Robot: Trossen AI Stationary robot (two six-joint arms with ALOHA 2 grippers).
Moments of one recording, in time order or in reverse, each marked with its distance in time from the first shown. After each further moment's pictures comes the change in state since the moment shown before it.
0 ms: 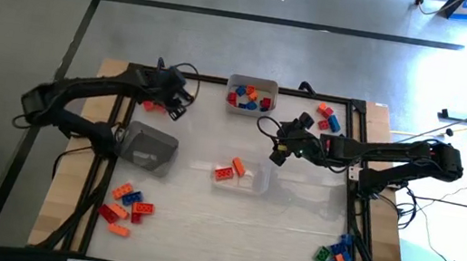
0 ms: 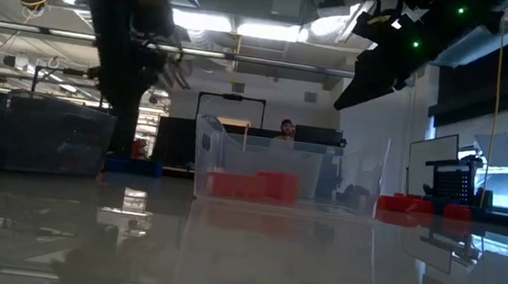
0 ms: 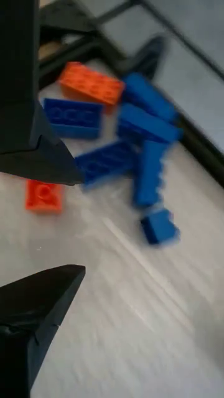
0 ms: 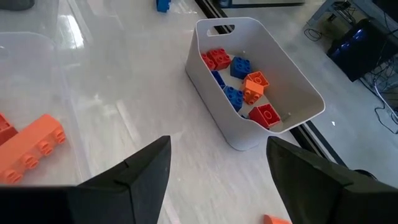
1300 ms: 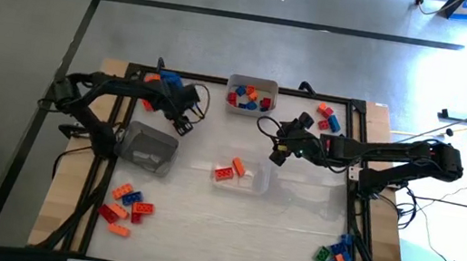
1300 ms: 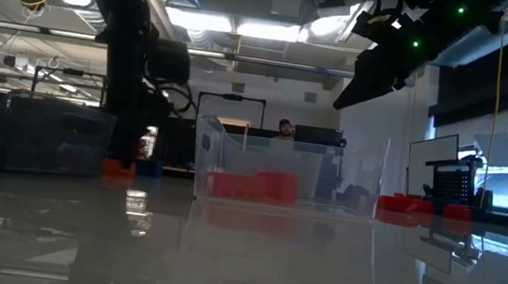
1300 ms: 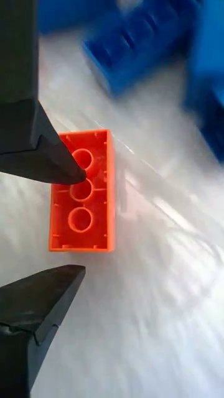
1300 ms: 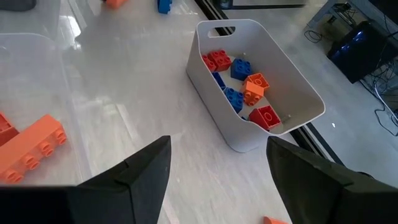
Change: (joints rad) left arm -0.087 0.291 -0.005 0.065 0.150 -0.020; right arm 0.000 0.000 0.000 0.006 -0.001 -0.008
